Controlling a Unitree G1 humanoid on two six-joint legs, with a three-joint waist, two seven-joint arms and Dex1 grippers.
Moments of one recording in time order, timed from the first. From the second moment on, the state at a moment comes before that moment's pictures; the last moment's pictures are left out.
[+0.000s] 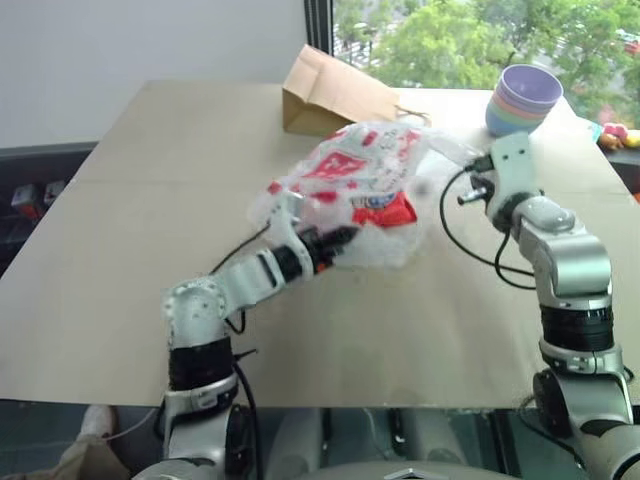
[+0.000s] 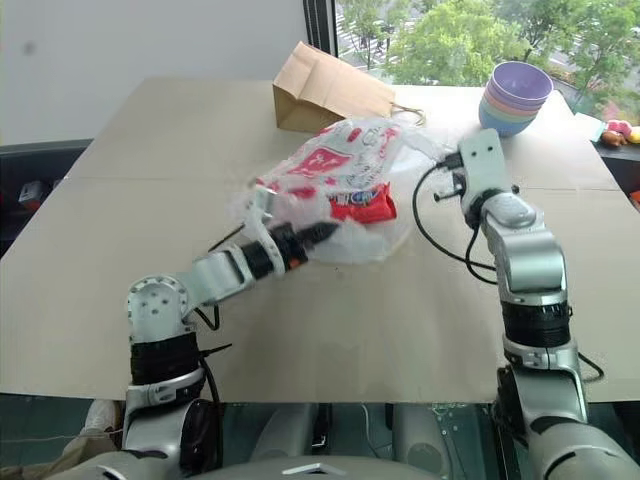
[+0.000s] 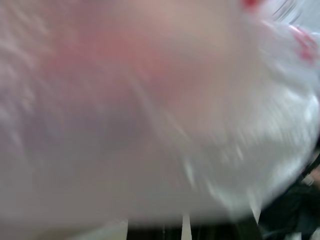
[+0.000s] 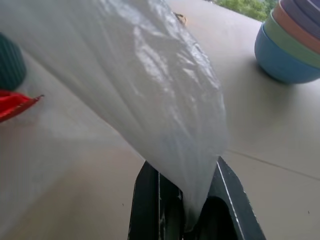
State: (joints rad) left arm -0.48 0.20 0.34 -0.18 -1.43 1.16 0.16; right arm -0.70 -0.34 -0.10 -0.16 0.07 0.95 0.28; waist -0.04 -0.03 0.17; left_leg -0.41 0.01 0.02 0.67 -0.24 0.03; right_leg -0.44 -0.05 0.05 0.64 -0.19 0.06
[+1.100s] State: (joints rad) left arm -0.76 0.48 0.20 0.03 -1.48 1.26 -0.19; right arm -1.25 -0.45 -0.34 0.13 0.47 1.07 0.25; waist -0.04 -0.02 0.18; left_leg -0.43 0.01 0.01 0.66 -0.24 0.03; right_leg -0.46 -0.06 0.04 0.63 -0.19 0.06
